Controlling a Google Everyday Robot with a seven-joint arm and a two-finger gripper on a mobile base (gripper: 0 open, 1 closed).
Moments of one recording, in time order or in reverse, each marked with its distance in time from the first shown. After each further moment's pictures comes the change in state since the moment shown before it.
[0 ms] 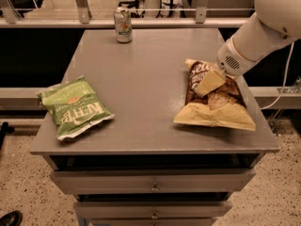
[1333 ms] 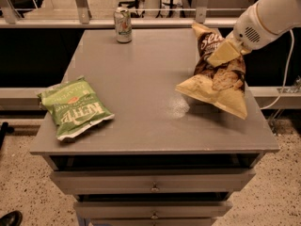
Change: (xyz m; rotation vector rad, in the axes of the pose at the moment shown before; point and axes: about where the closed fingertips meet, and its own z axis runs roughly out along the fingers) arm -0.035 -0.037 -0.065 0.109 -0.155 -0.040
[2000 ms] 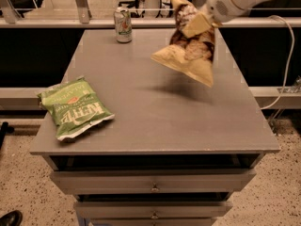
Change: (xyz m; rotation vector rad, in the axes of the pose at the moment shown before) arm -0.096 -0.032 0.031 0.017 -0.162 -0.037
